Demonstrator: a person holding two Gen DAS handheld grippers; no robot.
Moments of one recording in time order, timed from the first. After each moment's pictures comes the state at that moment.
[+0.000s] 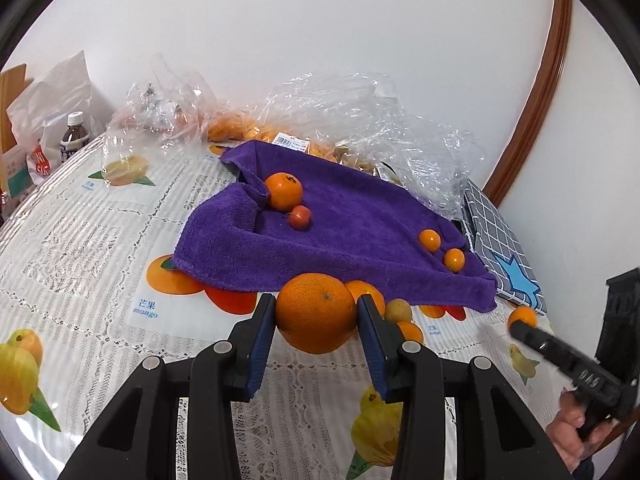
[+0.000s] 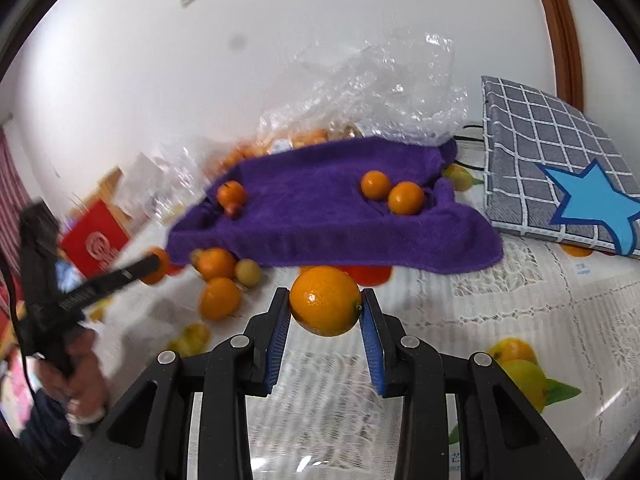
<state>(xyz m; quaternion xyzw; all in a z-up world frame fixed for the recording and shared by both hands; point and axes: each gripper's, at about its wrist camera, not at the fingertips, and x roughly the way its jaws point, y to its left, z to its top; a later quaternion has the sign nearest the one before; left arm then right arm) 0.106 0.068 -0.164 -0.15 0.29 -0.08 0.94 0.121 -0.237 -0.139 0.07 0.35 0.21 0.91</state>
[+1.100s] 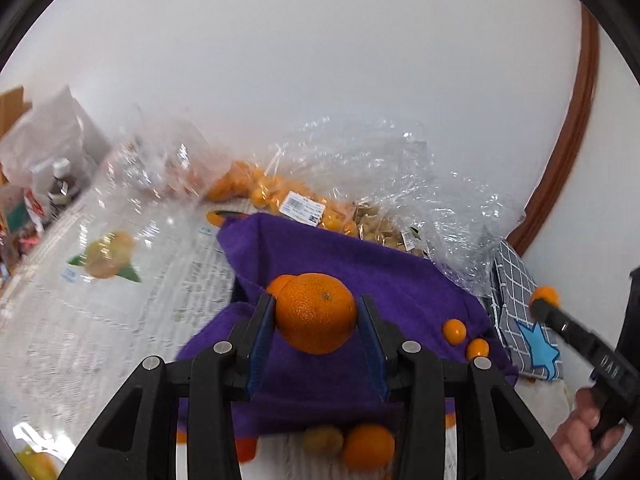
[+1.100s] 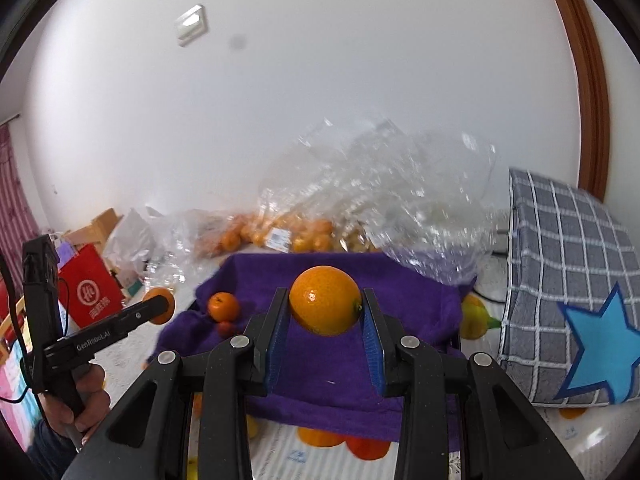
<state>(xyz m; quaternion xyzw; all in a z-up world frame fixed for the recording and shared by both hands) 0.197 0.075 -0.124 -0.17 0.27 -0.04 0.95 0.217 -0.207 -0.079 0.06 0.29 0.21 0.93</state>
